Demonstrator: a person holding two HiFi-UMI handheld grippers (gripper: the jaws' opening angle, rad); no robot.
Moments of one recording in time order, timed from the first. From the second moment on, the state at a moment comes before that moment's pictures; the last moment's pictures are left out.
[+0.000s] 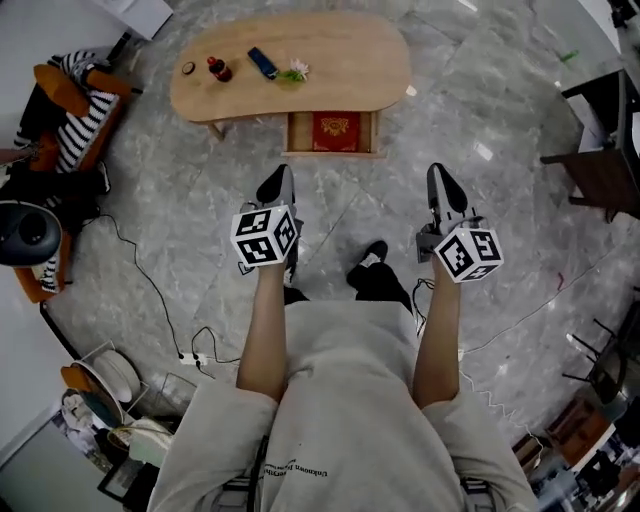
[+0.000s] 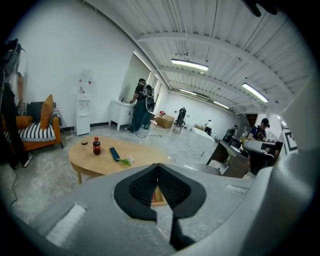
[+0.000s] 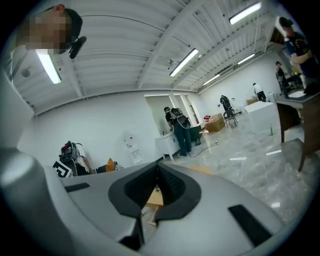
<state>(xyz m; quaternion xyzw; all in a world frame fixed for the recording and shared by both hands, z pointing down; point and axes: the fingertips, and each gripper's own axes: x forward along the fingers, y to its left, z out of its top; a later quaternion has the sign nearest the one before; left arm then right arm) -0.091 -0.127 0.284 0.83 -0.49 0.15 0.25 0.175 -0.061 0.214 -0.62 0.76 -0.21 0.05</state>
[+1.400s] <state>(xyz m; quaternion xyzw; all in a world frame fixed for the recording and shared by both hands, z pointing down) -0.057 -0.177 0.527 0.78 -0.55 0.15 0.26 0.200 -0.163 0.515 -0.49 0.84 -0.17 -0.14</state>
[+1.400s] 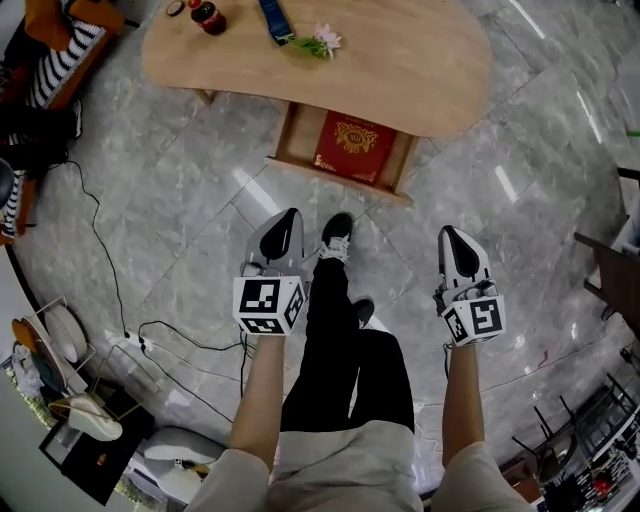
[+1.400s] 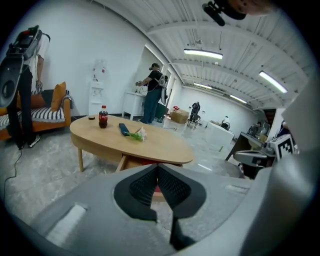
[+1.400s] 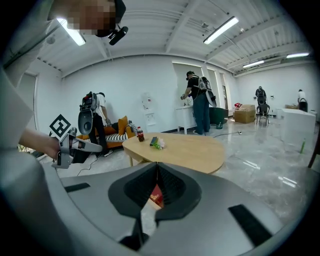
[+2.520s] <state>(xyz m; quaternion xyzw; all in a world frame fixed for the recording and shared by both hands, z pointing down) -0.054 -0.222 0.782 0.81 -0.58 0.08 0.12 0.217 -0.160 0.773 -0.37 0.93 0.01 -0.07</state>
